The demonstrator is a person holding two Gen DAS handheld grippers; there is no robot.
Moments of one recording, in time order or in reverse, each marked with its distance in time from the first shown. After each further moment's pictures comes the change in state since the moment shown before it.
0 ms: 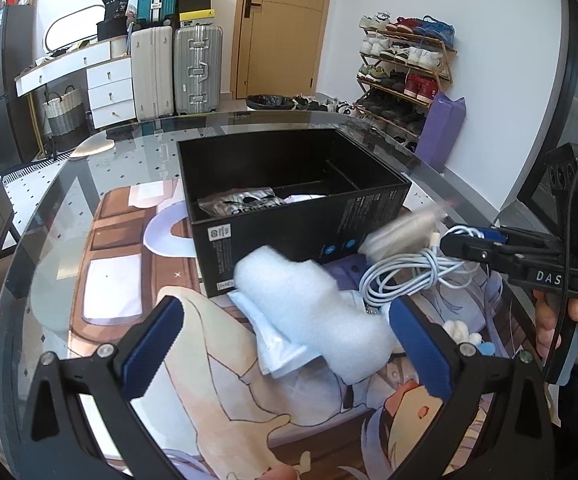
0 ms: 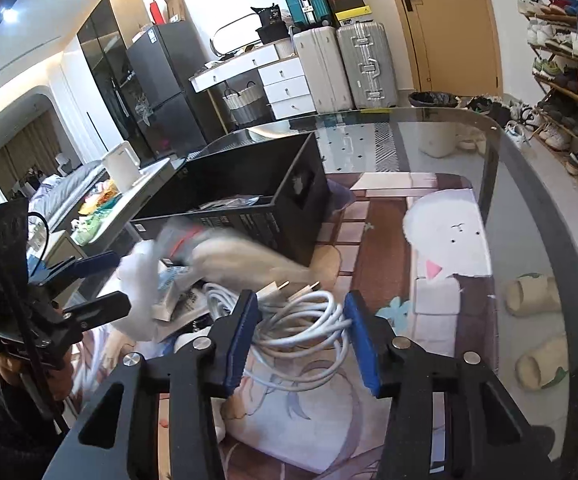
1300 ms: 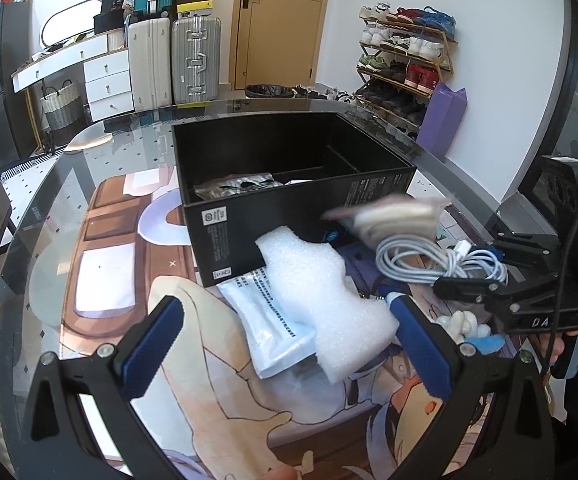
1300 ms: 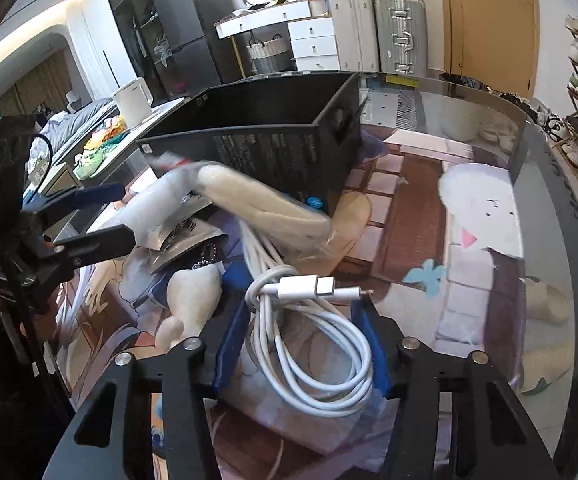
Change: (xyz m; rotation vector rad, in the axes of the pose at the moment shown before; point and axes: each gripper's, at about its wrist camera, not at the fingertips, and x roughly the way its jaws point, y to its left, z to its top) left arm 0.008 -0.001 -0.005 0.006 0.033 0.003; right arm 0.025 0.014 -0.013 -0.142 0.162 0.017
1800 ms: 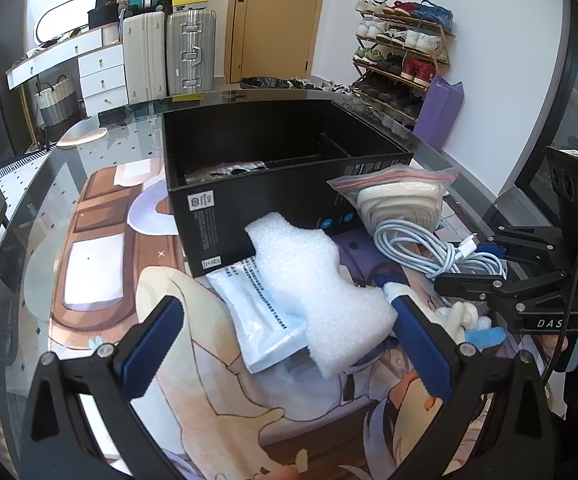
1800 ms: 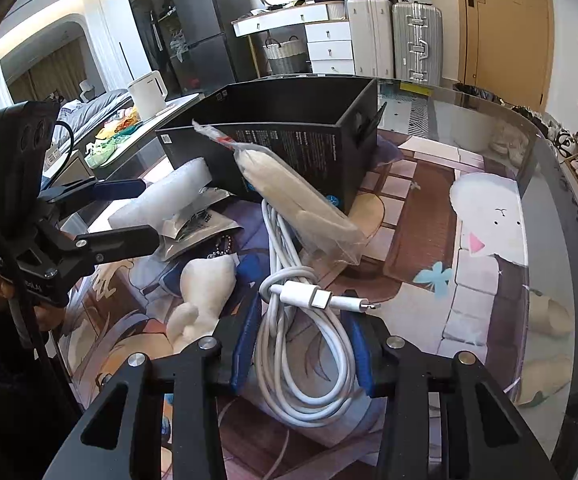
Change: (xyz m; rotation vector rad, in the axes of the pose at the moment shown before) left arm 0.006 -0.005 -0.004 0.003 0.024 -0.012; right arm -0.005 0.011 -0.007 -0.062 -0.006 0.019
